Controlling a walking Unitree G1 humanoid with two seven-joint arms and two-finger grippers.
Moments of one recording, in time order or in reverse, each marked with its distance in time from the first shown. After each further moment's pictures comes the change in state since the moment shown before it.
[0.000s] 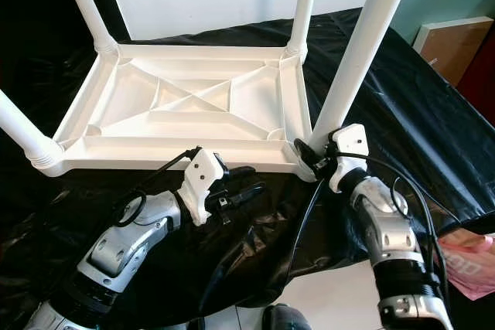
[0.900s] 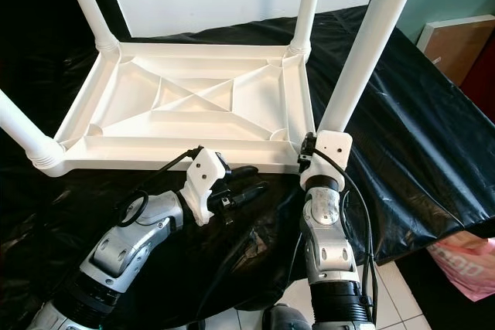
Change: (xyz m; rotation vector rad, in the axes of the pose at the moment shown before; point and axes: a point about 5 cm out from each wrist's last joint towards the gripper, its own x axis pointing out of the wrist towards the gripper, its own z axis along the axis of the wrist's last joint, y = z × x) left arm 0.003 -0.002 0.002 -0.014 -0.016 -0.004; right arm 0.004 0.047 0.007 0.126 0.033 -0.670
